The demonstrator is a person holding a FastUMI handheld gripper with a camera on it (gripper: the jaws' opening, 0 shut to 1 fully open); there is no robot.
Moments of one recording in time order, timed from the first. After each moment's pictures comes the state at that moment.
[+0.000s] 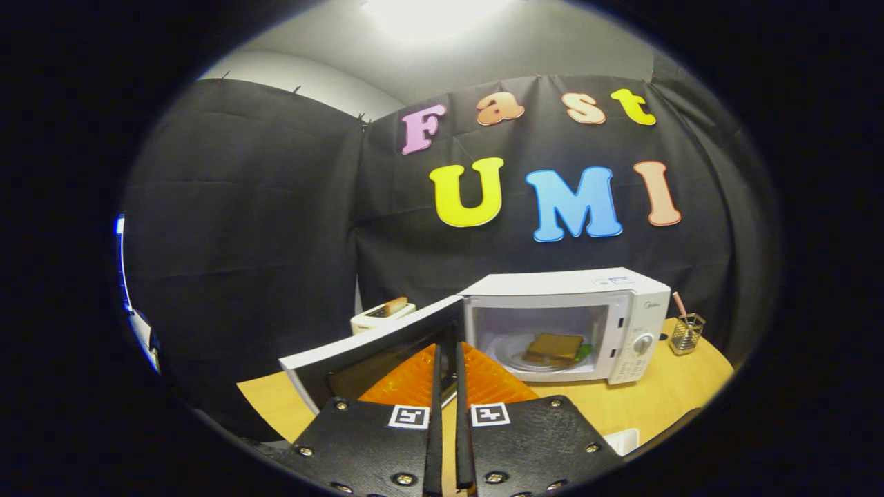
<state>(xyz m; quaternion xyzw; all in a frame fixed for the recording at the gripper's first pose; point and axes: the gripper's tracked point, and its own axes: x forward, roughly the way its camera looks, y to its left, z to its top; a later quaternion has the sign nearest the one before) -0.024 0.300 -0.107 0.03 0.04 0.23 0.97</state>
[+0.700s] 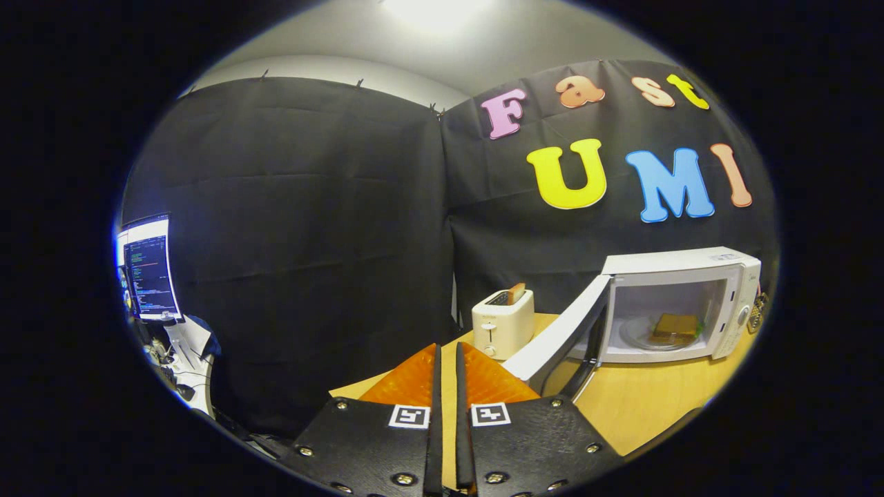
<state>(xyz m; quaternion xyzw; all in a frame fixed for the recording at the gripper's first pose) -0.080 0.462 -0.126 0.03 0.07 0.36 0.93</state>
